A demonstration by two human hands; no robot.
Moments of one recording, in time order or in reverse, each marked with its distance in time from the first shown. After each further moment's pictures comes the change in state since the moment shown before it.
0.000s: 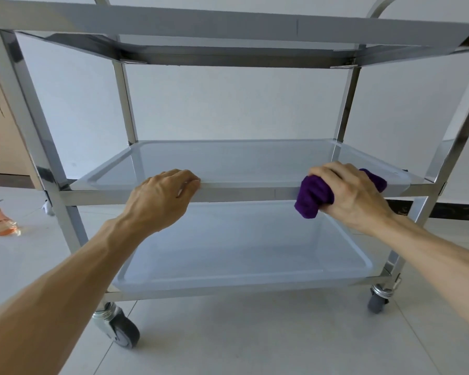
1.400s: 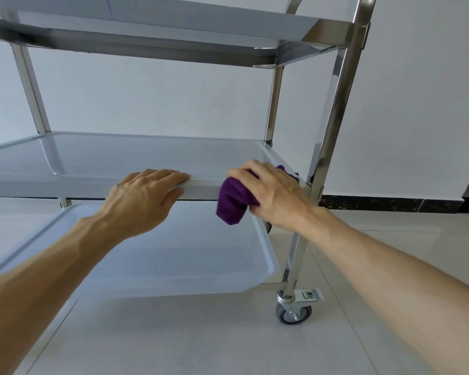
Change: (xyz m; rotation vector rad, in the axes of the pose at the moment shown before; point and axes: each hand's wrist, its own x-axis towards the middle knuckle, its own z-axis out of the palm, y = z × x) left_hand 0.014 0.073 0.043 0.064 -0.010 0.279; right_hand 0.001 -0.011 -0.018 -0.058 -0.160 -0.104
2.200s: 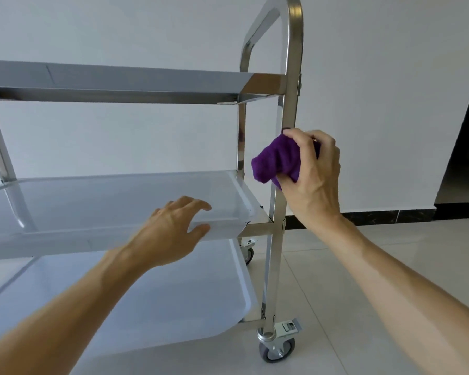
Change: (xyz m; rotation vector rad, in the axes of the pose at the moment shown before) left_hand 0.060 0.091 0.003 -0.232 -0.187 0.022; right_hand -0.024 0.078 -0.074 0.087 0.679 0.466
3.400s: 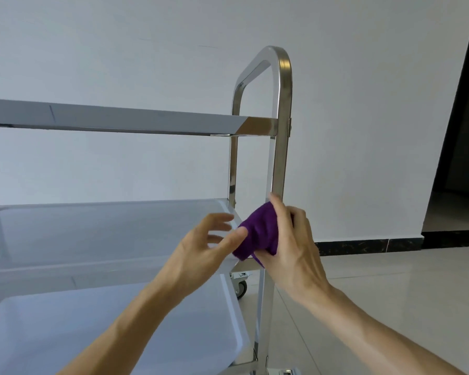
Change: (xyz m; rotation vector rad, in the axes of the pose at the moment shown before) left_hand 0.020 0.054 0.003 -0.819 0.045 -0.092; right_hand -0.043 -0.008 0.008 0.082 -0.258 0.065
